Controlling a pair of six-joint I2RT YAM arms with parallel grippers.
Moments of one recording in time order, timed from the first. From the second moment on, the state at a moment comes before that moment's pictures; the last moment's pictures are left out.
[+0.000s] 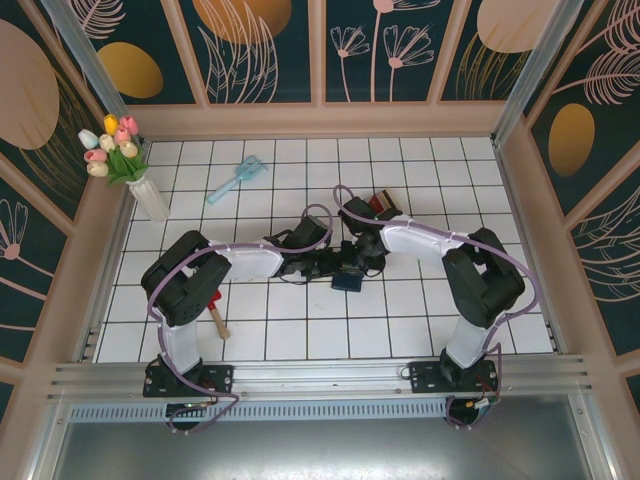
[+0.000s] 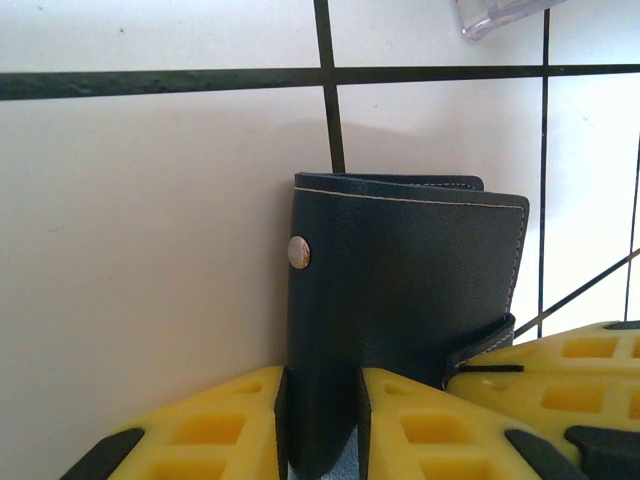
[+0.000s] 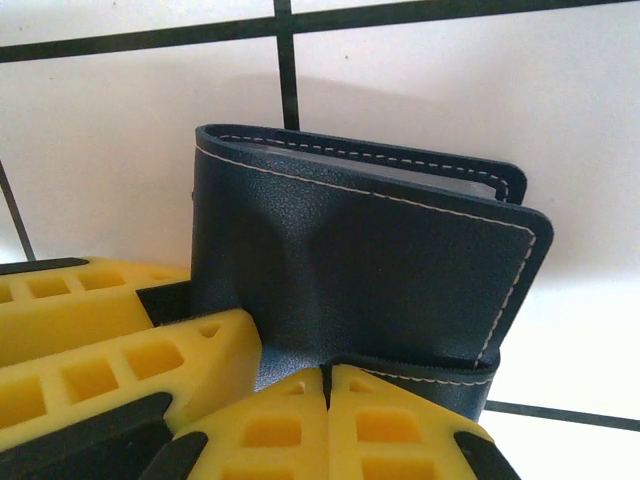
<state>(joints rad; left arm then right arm) -0.79 1.89 1.00 -0.04 0.29 -0.86 0.67 1.75 1.10 -0.70 -0.15 0.68</state>
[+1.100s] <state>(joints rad) -0.79 1.89 1.00 -0.04 0.29 -0.86 0.51 1.60 0.76 -0.22 -0.47 0.77</state>
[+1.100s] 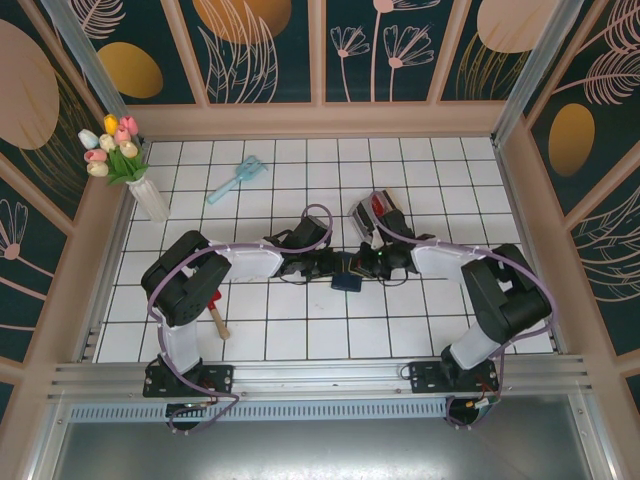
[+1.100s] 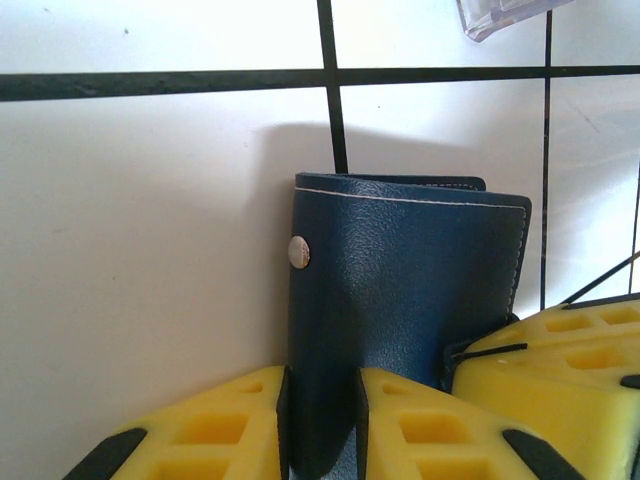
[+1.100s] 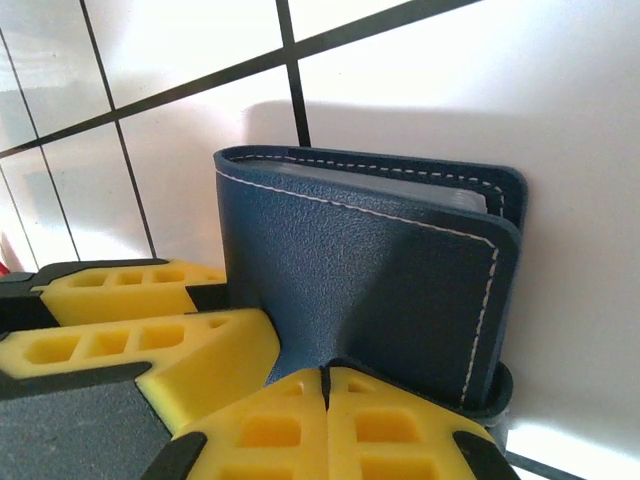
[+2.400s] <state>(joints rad) -0.30 1.28 0.30 0.65 -0.84 -0.14 0.03 1.48 0.23 0.99 0.15 0.10</state>
